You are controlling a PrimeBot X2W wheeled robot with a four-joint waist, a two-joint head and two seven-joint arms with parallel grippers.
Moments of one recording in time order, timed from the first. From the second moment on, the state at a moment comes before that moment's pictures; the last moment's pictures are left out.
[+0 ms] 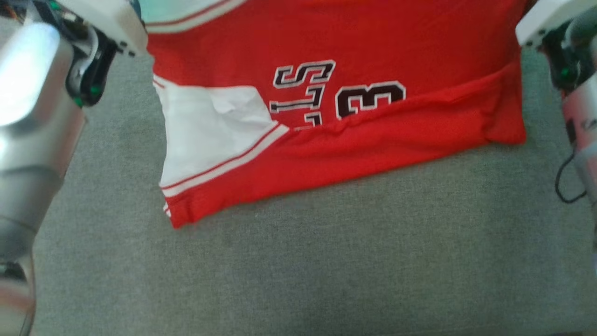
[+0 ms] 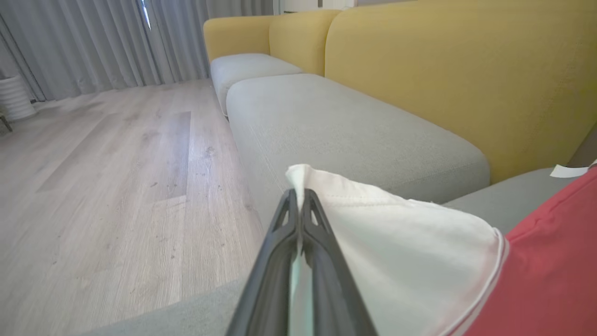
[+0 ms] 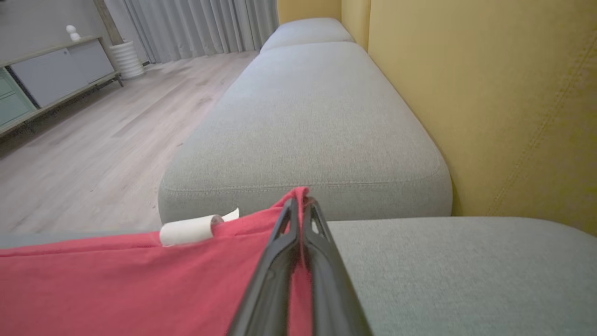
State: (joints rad) left arm -1.18 0.41 -0.78 0.70 -0.78 -0.07 -0.02; right arm -1.11 -0.29 0.29 0.98 0.46 0.13 -0.05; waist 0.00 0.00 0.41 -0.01
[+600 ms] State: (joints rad) left arm -1.06 0.39 -0.90 0.68 -0.91 -0.13 -0.02; right arm -0.98 -0.36 0.48 0.97 0.62 0.13 -0.04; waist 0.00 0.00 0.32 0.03
